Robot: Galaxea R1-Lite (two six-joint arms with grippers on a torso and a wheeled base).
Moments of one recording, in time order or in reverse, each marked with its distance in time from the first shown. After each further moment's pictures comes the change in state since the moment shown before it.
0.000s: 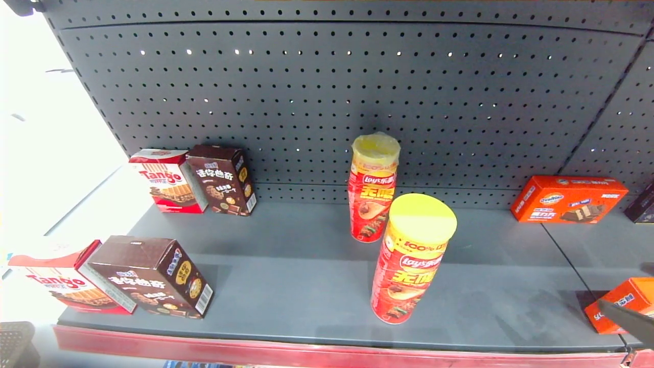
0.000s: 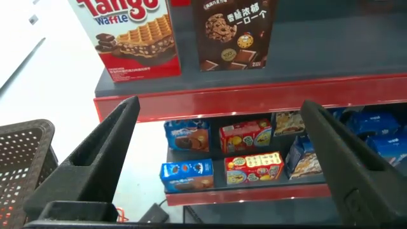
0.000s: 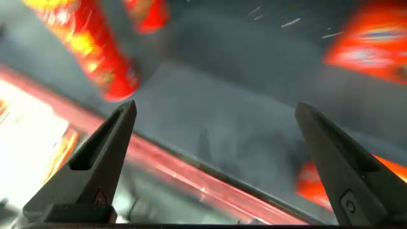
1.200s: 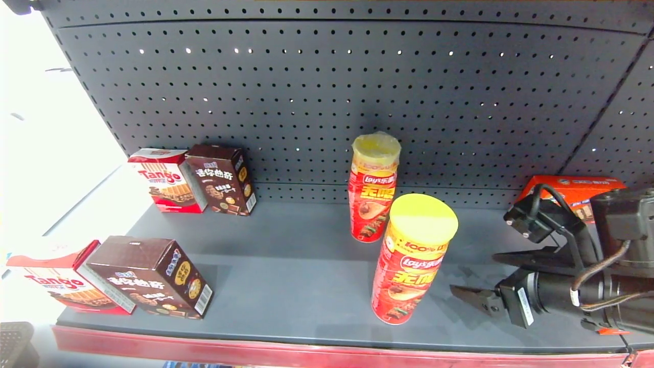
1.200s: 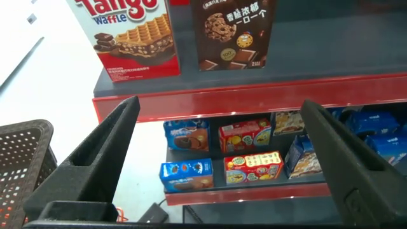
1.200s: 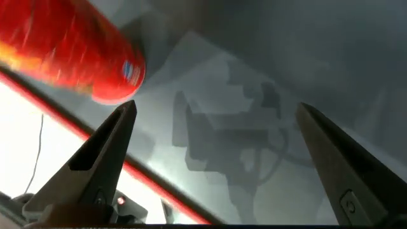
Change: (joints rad) left arm -0.003 0.001 -0.003 0.005 0.000 0.000; right arm 0.232 0.583 -0.186 -0.107 -0.157 -0.003
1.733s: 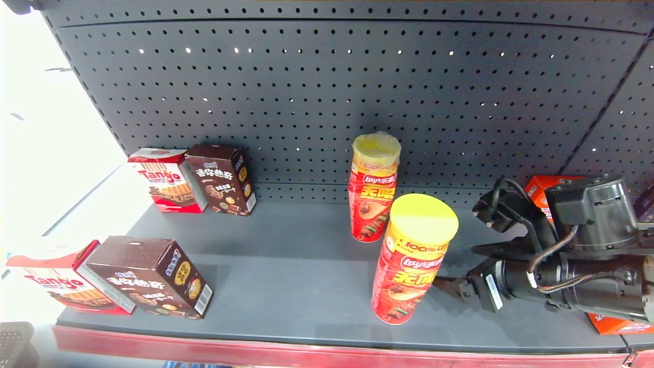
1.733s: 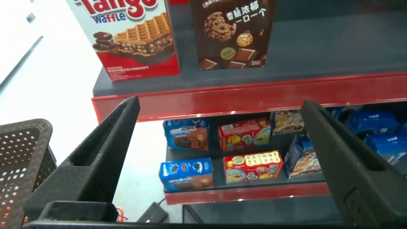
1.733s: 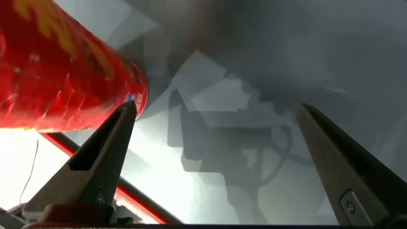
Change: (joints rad) left arm -0.002 0.001 0.000 0.002 0.000 -0.001; right arm 0.024 0.107 -0.084 -0.001 -0.015 0.000
